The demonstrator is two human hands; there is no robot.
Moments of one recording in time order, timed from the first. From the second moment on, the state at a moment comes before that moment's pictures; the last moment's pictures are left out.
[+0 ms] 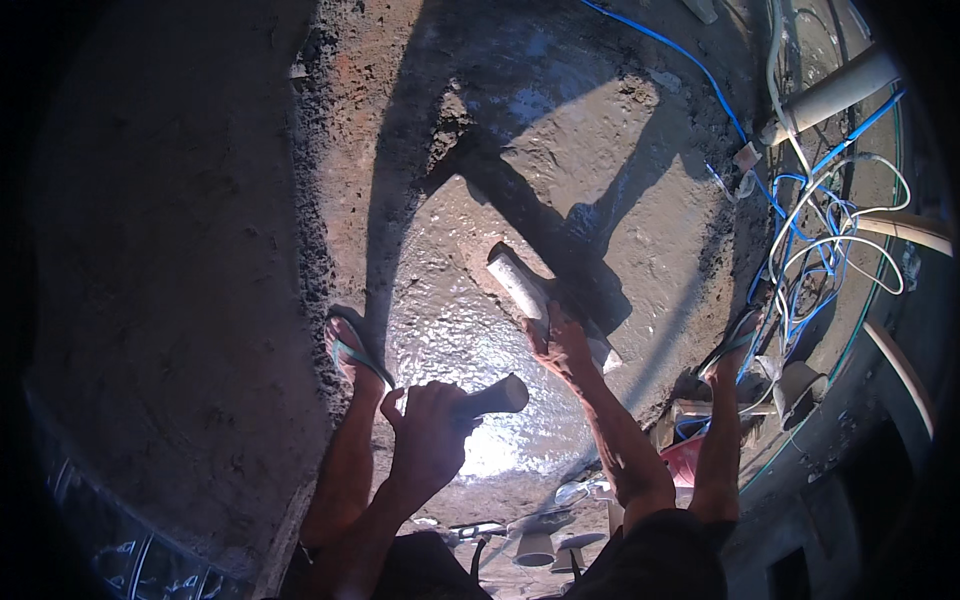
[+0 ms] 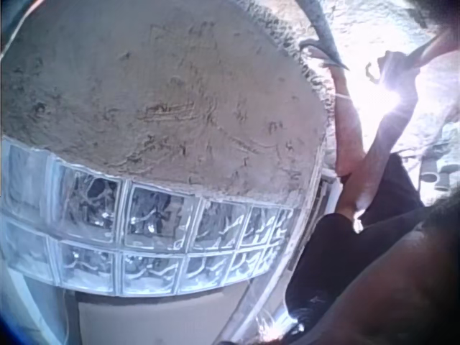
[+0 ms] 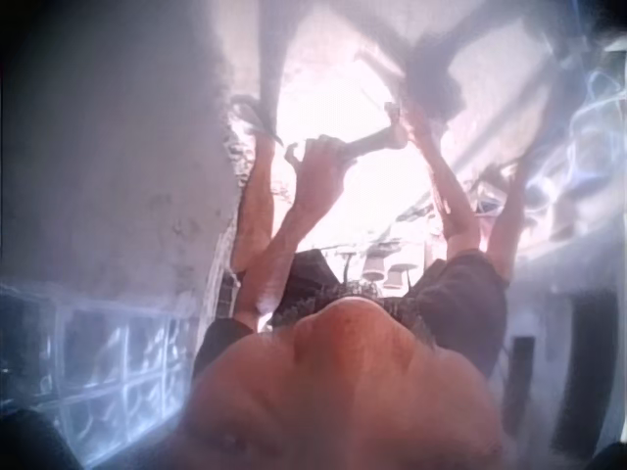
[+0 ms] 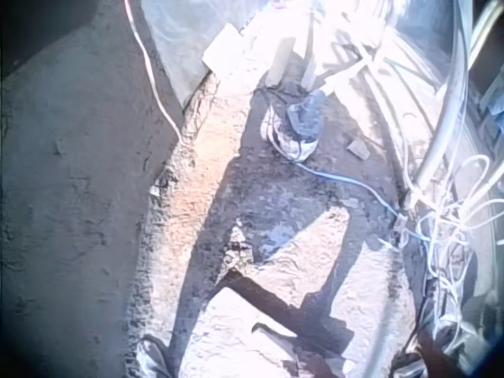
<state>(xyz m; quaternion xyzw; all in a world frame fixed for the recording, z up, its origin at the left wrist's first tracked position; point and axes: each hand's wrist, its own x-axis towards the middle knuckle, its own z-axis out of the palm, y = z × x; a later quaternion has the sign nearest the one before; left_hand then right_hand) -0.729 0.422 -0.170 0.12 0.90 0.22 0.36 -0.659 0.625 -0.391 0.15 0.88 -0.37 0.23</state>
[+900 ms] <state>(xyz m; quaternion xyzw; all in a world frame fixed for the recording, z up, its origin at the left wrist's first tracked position) -0.723 0.423 -0.166 0.14 0.89 0.21 0.38 -0.686 0.672 -0.412 0.50 0.69 -0.52 0.03</state>
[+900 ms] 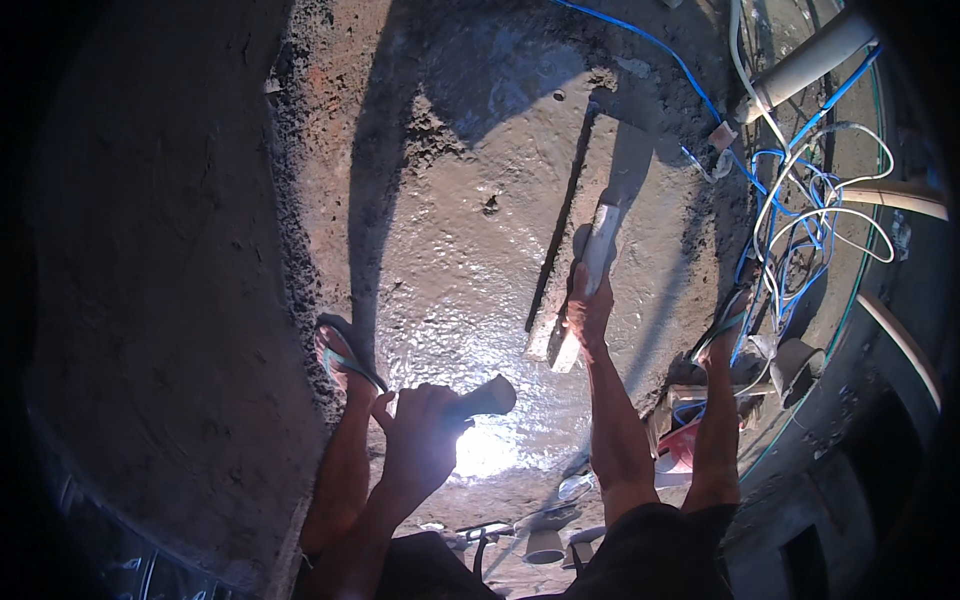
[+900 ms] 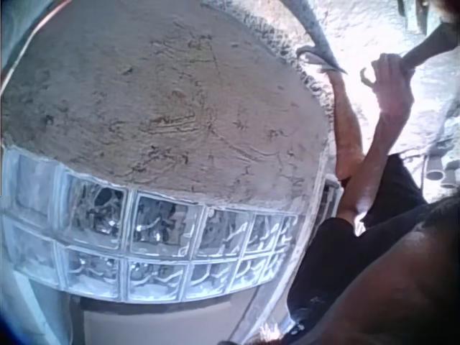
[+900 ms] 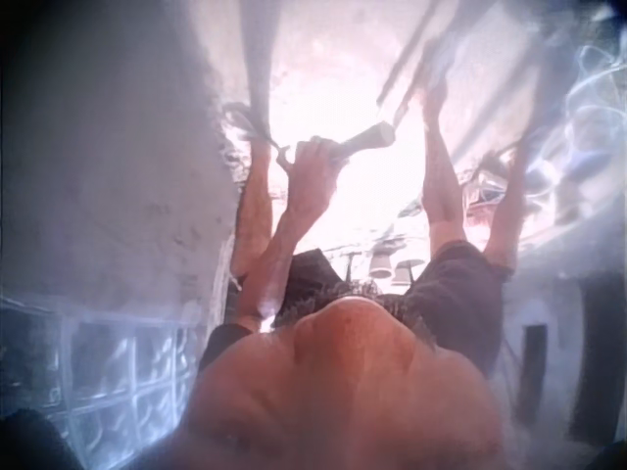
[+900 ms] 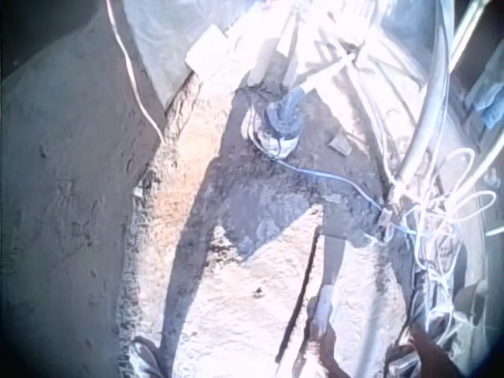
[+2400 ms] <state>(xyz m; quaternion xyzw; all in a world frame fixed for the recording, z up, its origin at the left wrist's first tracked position) -0.735 0.415 -0.159 0.09 0.91 0.20 0.36 -0.664 0.668 -0.365 0.22 0.93 -0.15 0.27</state>
